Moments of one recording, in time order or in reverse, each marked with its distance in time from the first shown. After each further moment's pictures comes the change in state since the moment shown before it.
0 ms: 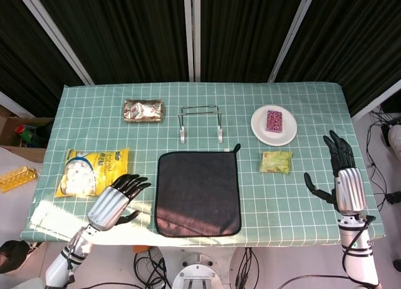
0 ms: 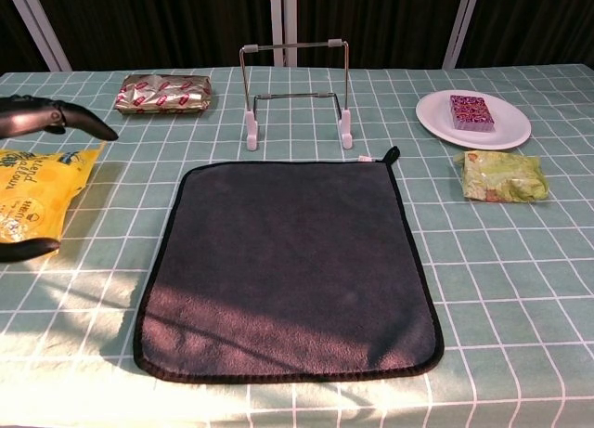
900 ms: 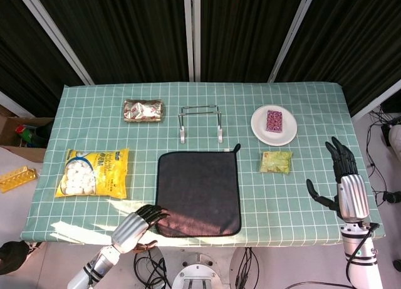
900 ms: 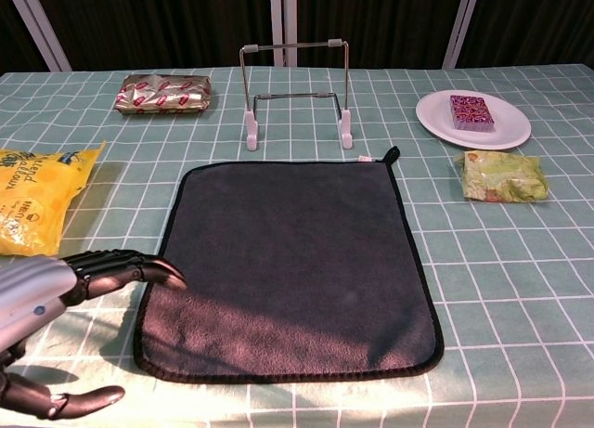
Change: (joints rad) left arm 0.055 -0.260 0.085 0.269 0.079 -0.088 -0.221; right arm -0.043 0.031 -0.022 -0.045 -0.005 -0.004 -0.018
